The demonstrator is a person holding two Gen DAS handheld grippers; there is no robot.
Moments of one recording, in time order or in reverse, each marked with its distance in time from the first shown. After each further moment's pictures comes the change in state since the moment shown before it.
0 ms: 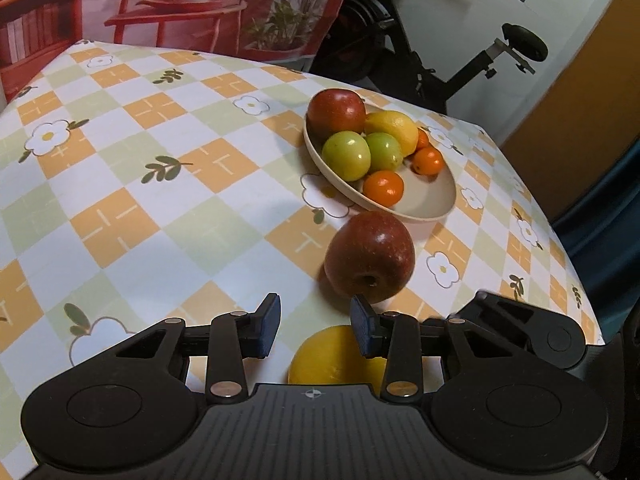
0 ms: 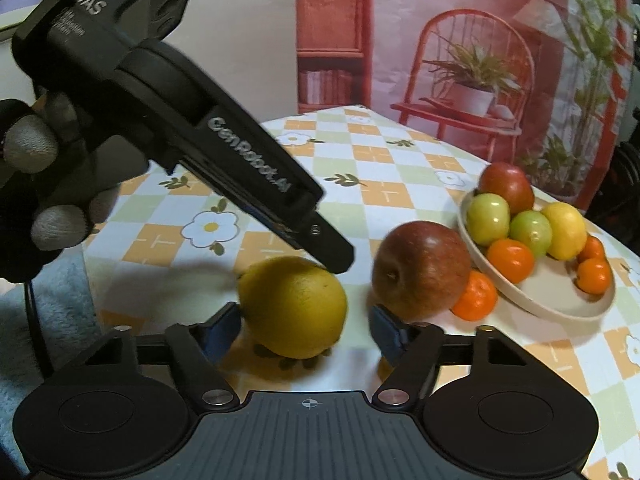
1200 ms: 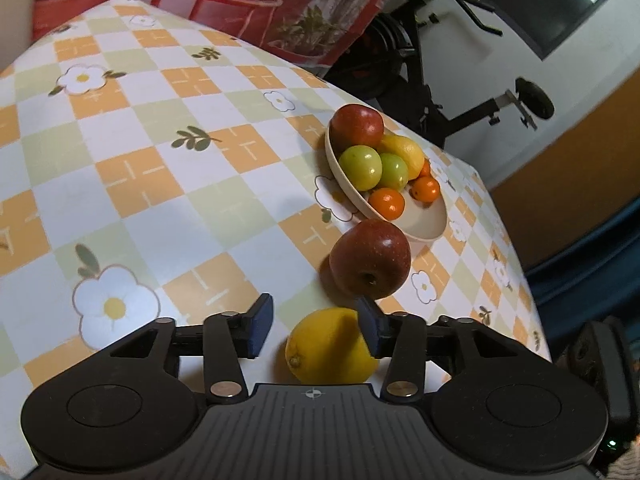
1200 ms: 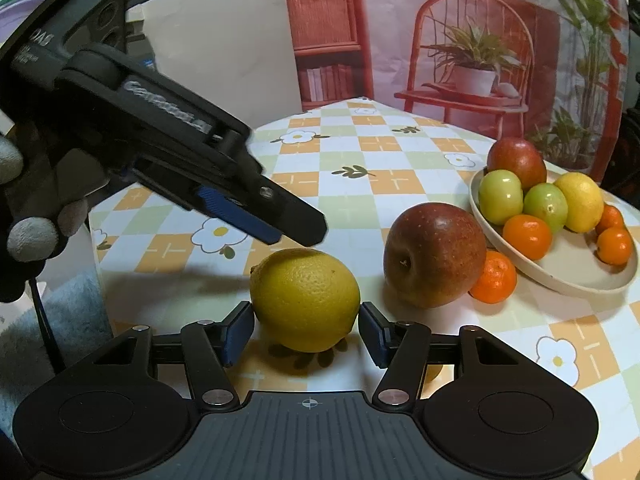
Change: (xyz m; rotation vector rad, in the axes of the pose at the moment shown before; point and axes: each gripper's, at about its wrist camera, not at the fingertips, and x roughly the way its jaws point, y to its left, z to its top) left arm -0.021 0.034 -0.017 -0.211 -0.025 -0.107; right arm 0.003 -0.012 -0.004 0.104 -0.001 0.063
